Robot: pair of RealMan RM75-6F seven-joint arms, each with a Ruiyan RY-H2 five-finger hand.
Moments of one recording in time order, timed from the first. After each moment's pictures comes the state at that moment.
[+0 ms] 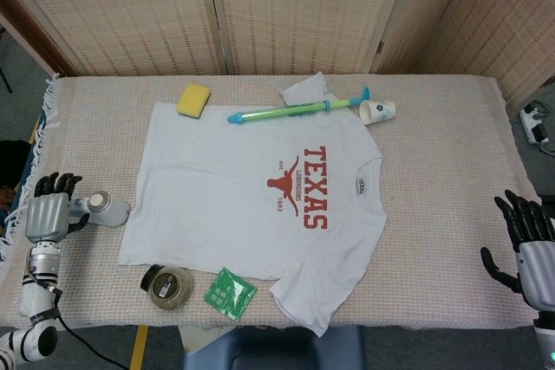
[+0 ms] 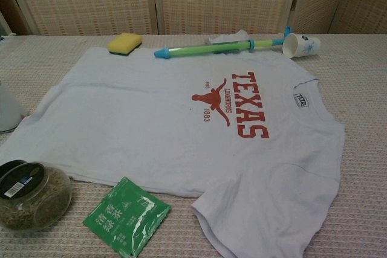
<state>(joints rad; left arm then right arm) -0.39 -1.51 -0.22 -1.00 1.20 1.15 0.11 0.01 -1.04 0.06 -1.69 -1.57 1.60 0.06</state>
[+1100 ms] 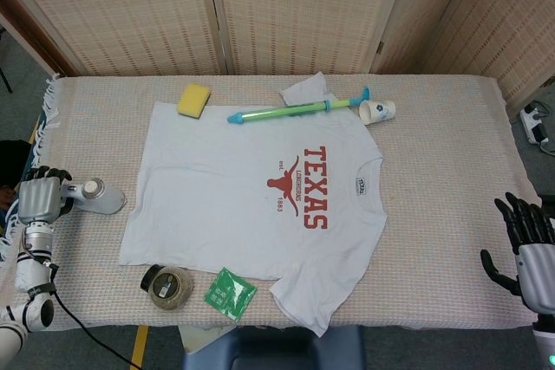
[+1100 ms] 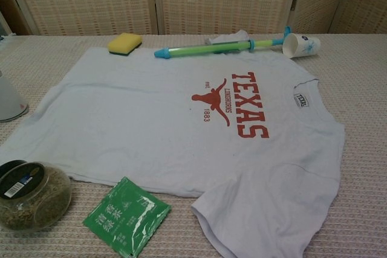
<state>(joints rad) -0.50 -1.64 -0.23 -0.60 1.19 0.97 0.01 0.00 -1.04 0.06 -1.73 -1.56 1.61 0.02</state>
